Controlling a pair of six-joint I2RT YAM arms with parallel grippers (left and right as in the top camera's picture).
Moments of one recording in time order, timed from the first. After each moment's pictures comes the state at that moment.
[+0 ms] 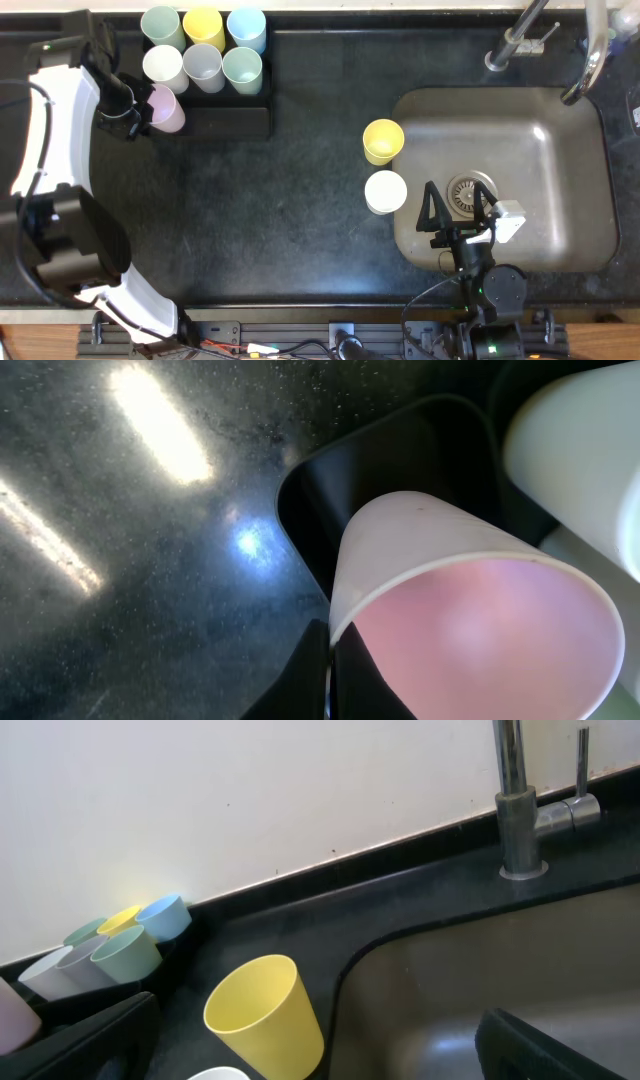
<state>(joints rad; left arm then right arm) 0.20 1.92 1.69 -1.21 0.04 -0.94 0.11 0.01 0.02 -0.05 -0.05 0.41</state>
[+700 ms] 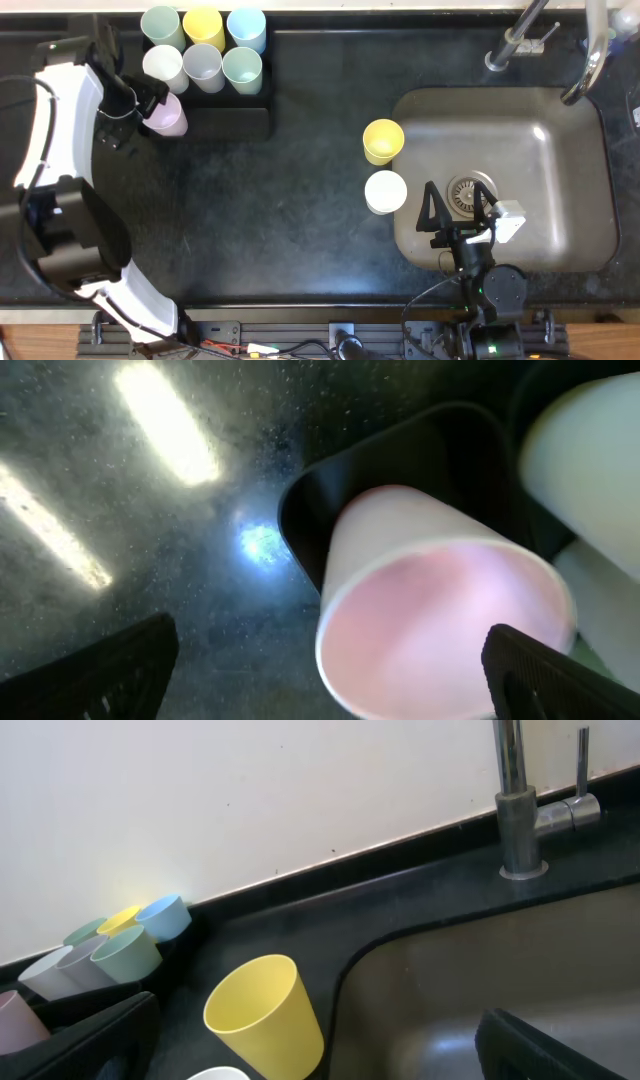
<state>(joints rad) 0.20 1.94 1.69 -1.21 0.03 -0.94 0.11 0.01 0.02 -0.05 -0.05 0.41</state>
